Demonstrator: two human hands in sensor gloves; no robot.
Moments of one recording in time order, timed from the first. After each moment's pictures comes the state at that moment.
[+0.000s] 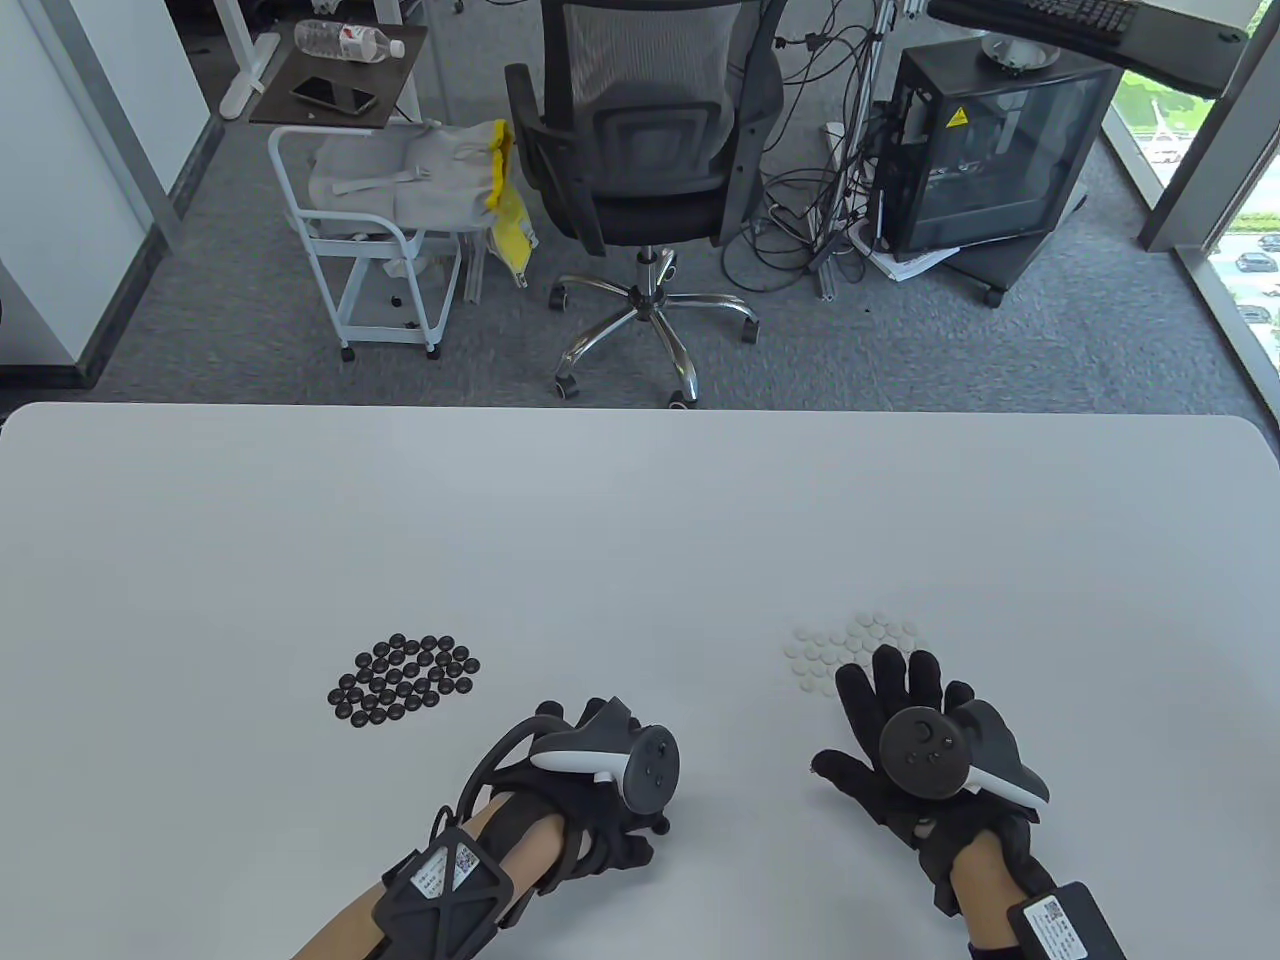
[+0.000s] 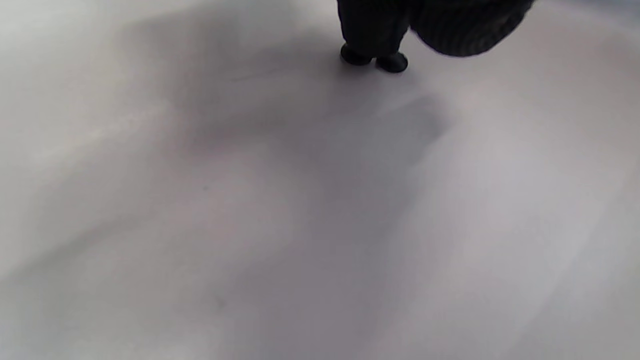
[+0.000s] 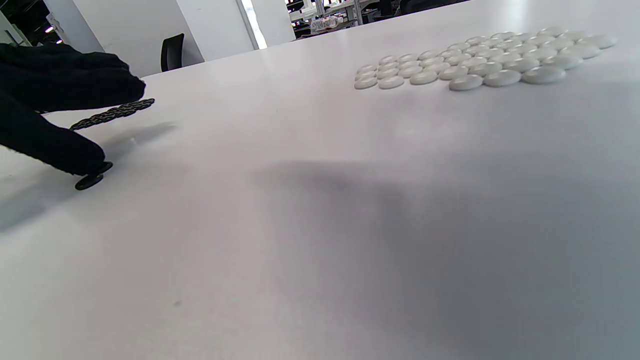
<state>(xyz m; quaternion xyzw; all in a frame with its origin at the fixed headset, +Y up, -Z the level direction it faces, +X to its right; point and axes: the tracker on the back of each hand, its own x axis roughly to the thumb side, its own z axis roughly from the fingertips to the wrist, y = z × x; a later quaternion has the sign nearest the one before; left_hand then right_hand) -0.072 -0.764 -0.271 -0.40 -0.31 -0.10 0.85 0.225 -0.749 -0.276 0.22 0.14 0.96 0.13</state>
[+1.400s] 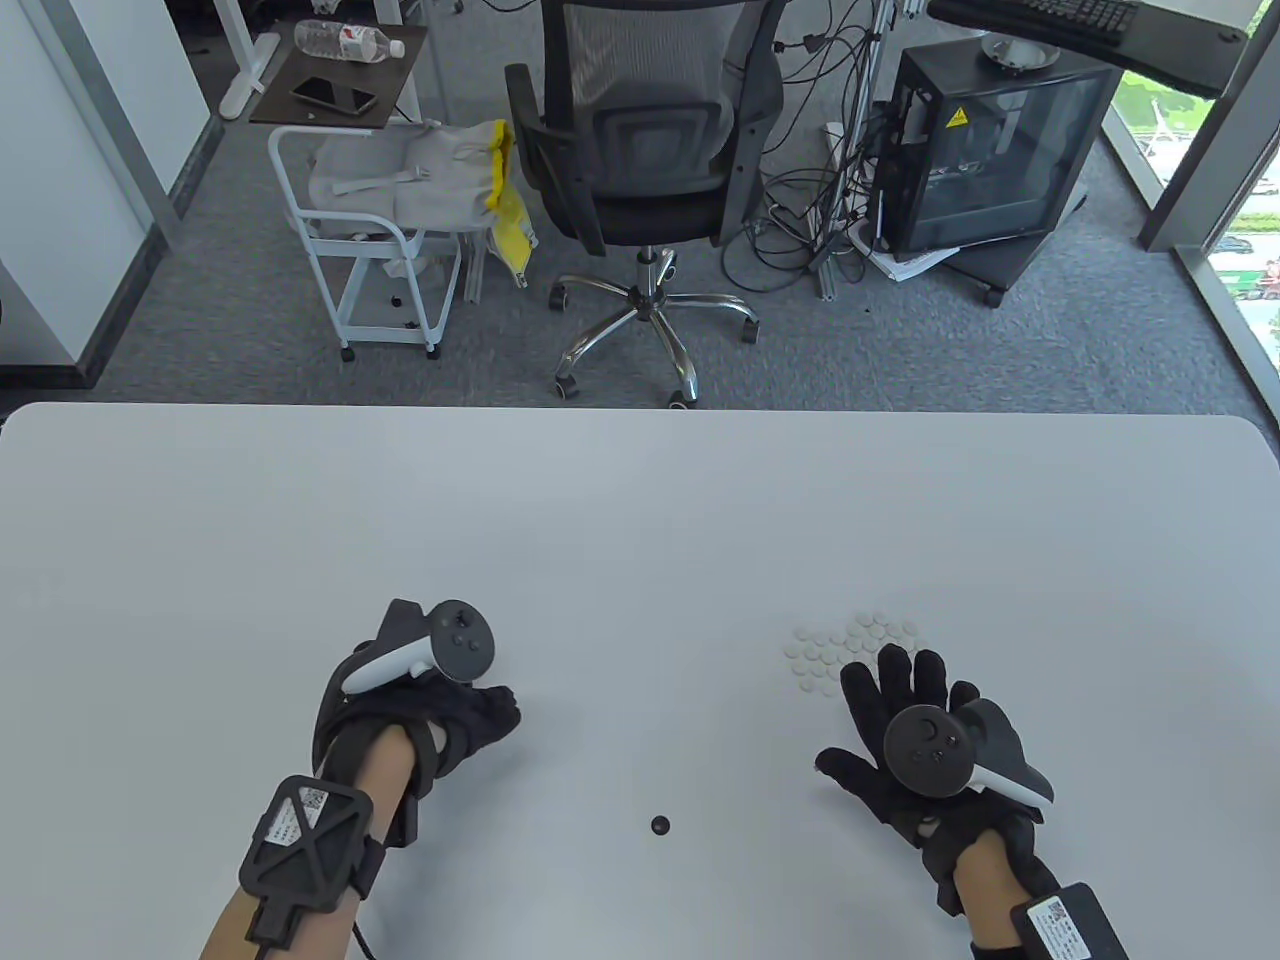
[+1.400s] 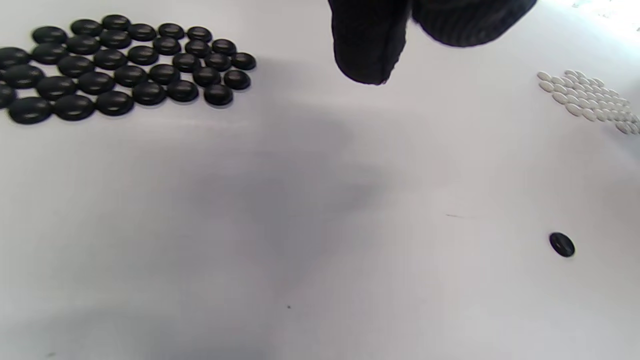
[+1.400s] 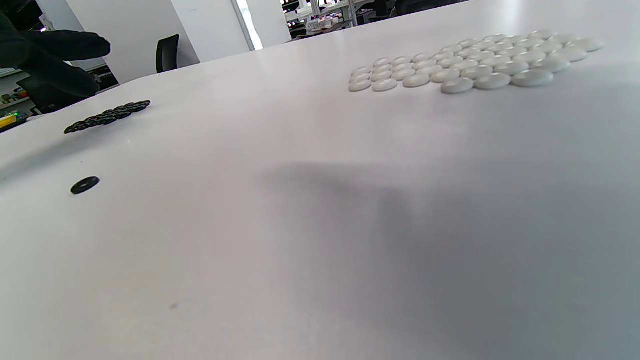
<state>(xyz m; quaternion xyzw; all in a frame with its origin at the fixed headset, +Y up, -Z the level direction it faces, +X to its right) -0.193 -0.723 -0.330 -0.36 -0.15 0.05 0.92 0.228 -0.749 -0.277 0.22 0.14 0.96 0.13</state>
